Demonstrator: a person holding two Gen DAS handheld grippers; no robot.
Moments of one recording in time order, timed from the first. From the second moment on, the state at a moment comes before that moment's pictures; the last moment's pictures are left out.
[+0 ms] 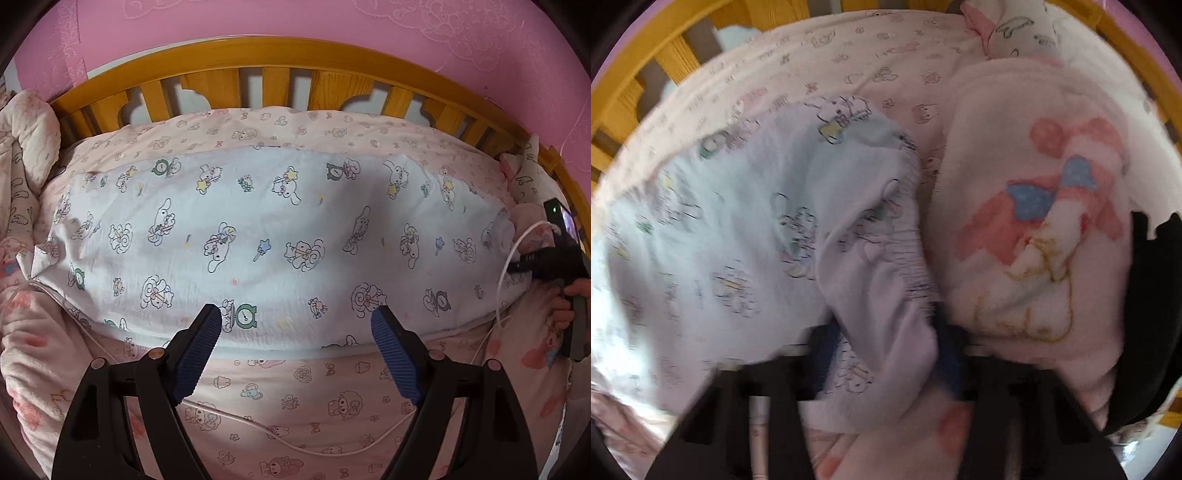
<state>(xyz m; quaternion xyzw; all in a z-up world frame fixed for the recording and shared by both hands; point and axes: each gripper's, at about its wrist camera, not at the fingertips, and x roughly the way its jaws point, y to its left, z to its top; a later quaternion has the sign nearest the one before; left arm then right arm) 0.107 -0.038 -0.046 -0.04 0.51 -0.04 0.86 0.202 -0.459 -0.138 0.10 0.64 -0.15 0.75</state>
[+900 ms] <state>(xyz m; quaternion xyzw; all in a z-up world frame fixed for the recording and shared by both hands) 0.104 -0.012 -0.039 -0.03 0.49 -0.01 0.87 0.180 -0.421 -0.062 0.12 0.56 -0.11 0.81</state>
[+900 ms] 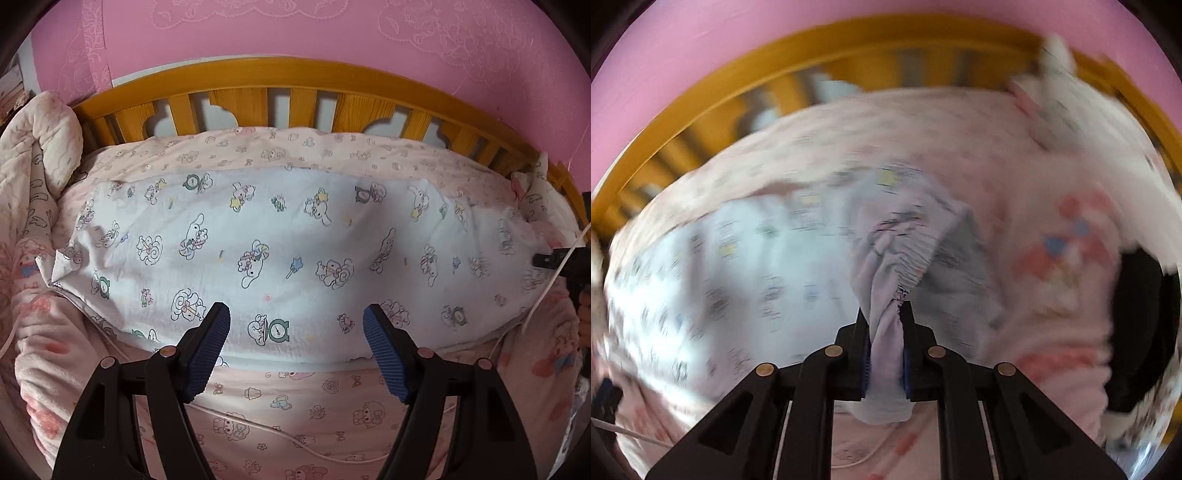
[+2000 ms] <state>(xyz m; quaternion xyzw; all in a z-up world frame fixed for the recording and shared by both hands) 0.108 -0.025 -0.044 -0.01 0.49 -0.02 0.87 0.207 -0.419 -0.096 0.10 0.59 -0.09 0.79</state>
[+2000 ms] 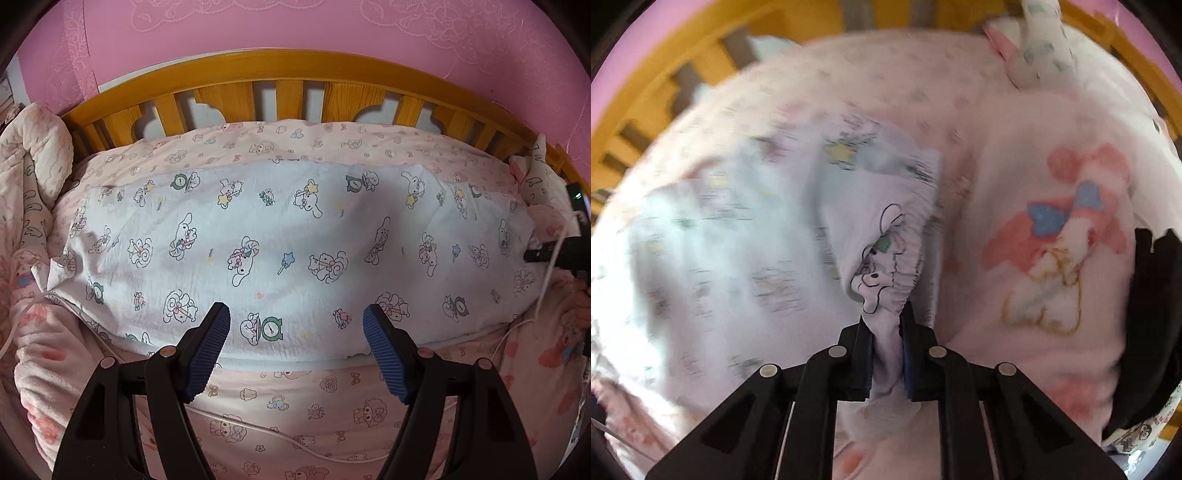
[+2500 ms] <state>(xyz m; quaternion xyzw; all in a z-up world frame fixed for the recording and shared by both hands) 0.097 0.026 -0.041 -0.06 0.48 0.03 0.87 0.219 -0.157 -0.053 0.01 0.54 0.11 0.83</state>
